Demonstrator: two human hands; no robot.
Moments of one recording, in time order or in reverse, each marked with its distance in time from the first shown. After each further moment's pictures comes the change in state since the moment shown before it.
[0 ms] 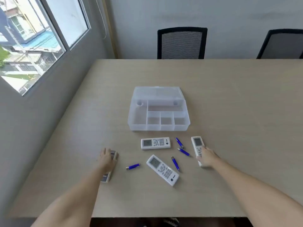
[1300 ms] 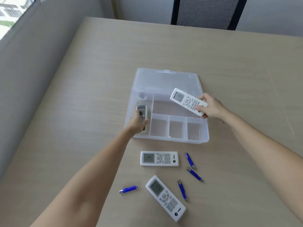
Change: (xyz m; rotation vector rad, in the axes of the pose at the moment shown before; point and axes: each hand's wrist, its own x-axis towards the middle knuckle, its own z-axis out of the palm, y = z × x) left_hand 0.166 0.185 -0.043 -0.564 -0.133 0.100; right_hand 0.185 -0.123 -0.169 0.562 -0.021 -0.265
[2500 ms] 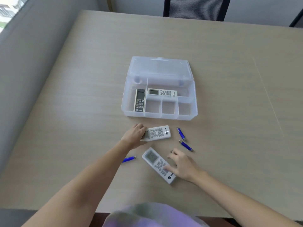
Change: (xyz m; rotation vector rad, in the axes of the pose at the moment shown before) left_hand -0.102 -0.077 0.047 0.811 -0.176 0.449; right_hand -0.230 0.082 0.165 -0.541 -0.233 -0.196
